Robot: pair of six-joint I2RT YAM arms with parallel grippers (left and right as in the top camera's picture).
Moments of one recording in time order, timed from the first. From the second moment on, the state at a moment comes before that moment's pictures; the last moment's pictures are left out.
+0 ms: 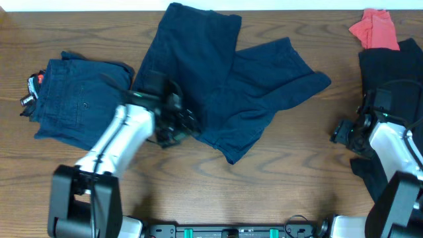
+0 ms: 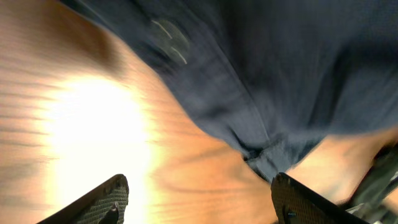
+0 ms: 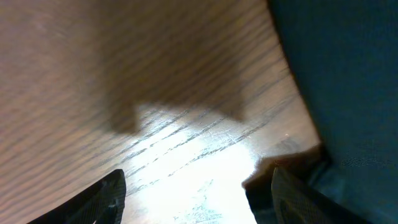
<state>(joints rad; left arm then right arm) -0.29 1.62 1.02 -0.85 0.45 -0.56 -0.30 1.57 0.85 -0.69 0.11 0.24</state>
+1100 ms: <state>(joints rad) -0.64 1.62 0.94 -0.59 0.45 -0.73 -0.70 1.73 0.89 -0.29 -0.49 0.18</state>
